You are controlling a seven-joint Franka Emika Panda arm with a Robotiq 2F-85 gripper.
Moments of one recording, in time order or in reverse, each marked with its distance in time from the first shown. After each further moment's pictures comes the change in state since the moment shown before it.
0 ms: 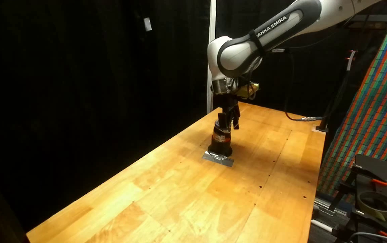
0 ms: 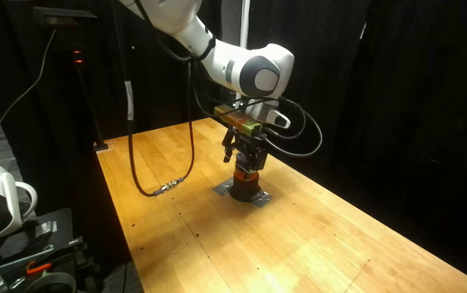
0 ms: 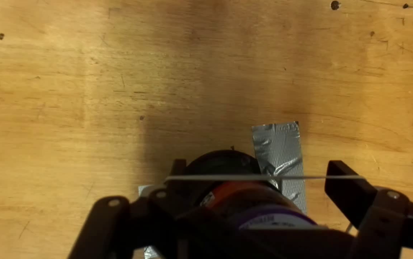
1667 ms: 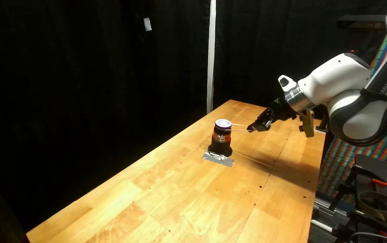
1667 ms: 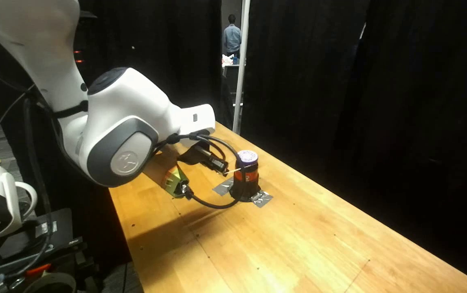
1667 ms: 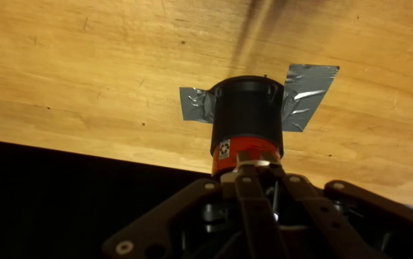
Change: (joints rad) arm 0.442 -0.407 -0.468 -1.149 -0.188 1.746 0.095
